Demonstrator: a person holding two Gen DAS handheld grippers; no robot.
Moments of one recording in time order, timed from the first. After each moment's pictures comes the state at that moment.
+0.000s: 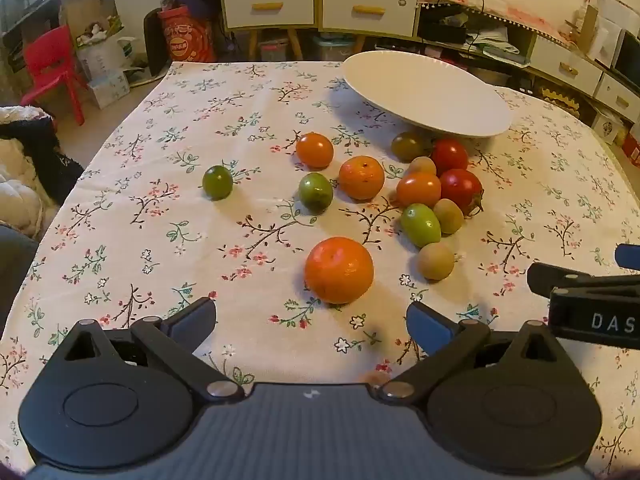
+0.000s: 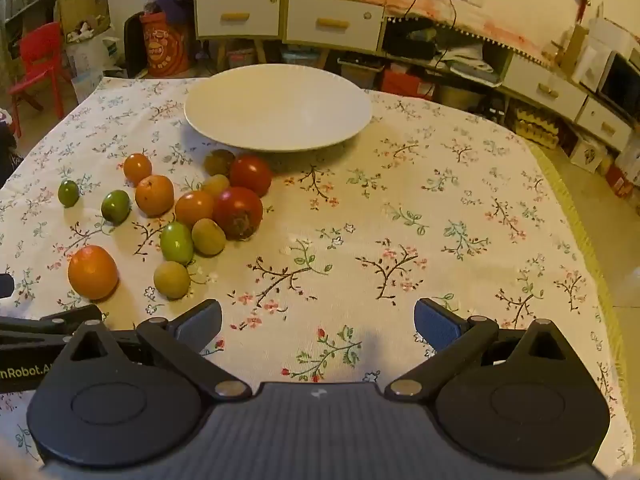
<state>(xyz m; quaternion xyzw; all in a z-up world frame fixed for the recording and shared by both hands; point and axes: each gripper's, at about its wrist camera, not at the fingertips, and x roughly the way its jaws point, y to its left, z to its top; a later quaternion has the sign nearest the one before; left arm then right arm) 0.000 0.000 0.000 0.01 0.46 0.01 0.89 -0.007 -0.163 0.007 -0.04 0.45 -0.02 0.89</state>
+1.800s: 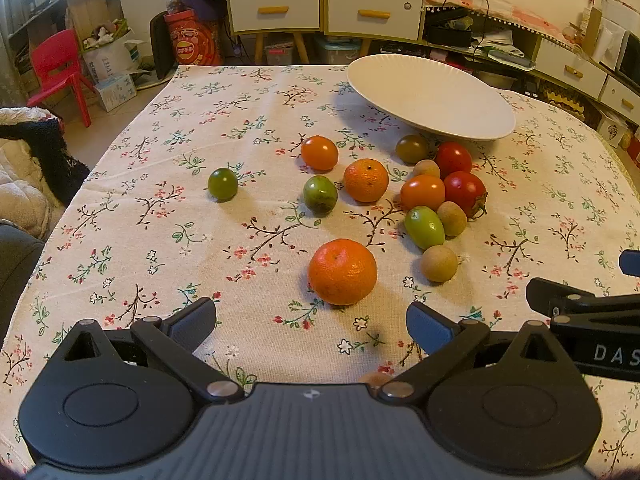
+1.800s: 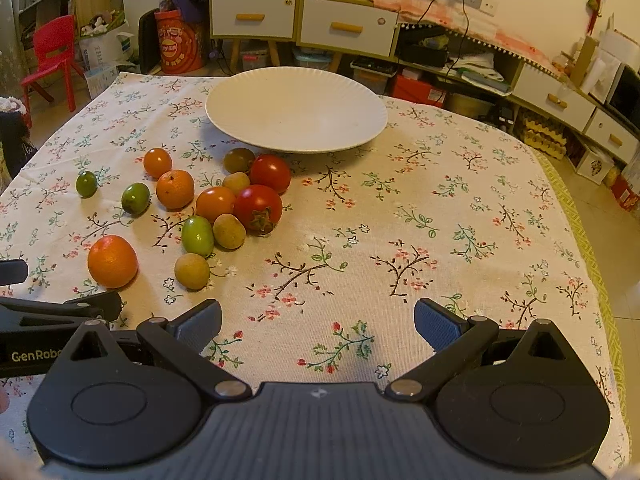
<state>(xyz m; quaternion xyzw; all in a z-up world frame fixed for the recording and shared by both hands) -0.003 -0.001 0.001 0.01 0.45 0.02 0.89 -0.015 -0.154 0.012 -0.05 0.44 -0.01 0.90</state>
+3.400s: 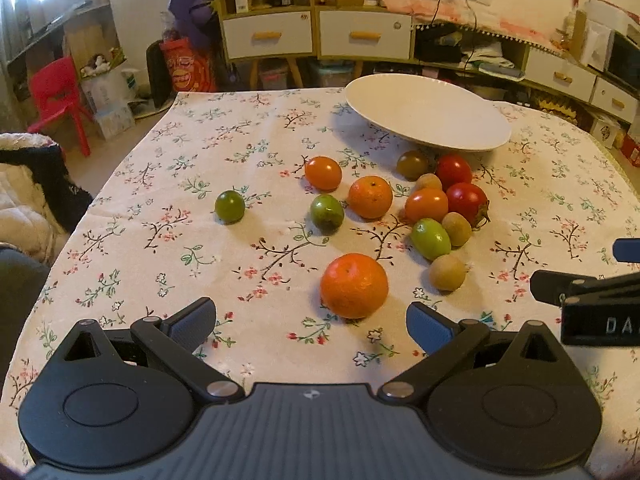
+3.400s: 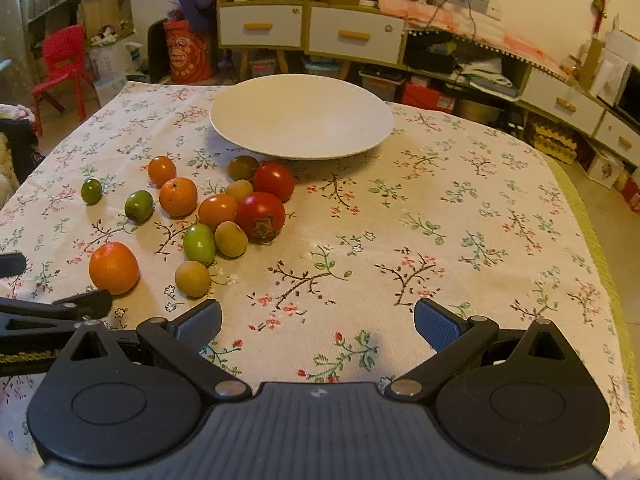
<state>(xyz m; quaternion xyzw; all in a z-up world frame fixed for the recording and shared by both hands) -0.010 0.005 -0.002 0.03 0.41 0.00 0.91 -0.013 -0.163 0.008 -0.04 0.43 0.02 0.90</state>
